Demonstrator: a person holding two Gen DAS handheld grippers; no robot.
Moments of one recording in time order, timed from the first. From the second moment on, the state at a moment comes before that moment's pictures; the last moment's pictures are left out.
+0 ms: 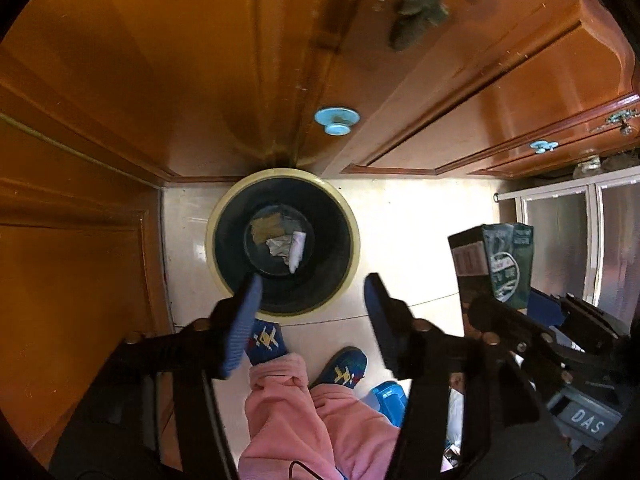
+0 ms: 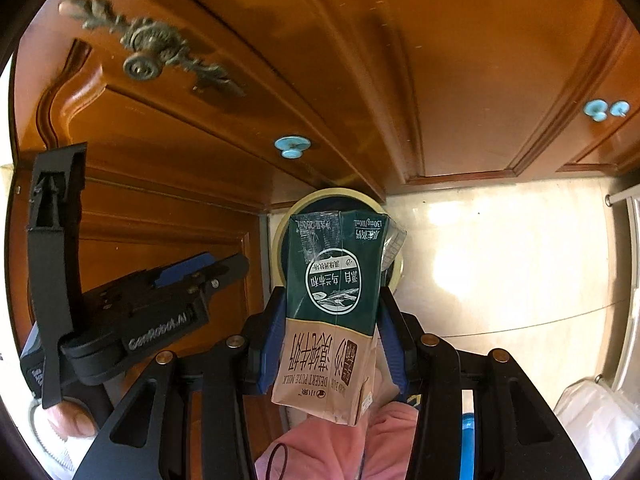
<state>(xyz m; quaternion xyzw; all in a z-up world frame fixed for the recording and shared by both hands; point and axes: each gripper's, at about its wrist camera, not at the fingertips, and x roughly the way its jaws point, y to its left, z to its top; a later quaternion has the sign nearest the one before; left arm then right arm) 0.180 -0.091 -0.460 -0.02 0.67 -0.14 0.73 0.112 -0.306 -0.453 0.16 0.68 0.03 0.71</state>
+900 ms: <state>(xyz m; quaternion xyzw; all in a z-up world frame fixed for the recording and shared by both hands) 0.177 0.044 -0.385 -0.09 0.64 -0.03 0.76 0.172 -0.207 -0.471 0.10 0.71 0.07 0.70</state>
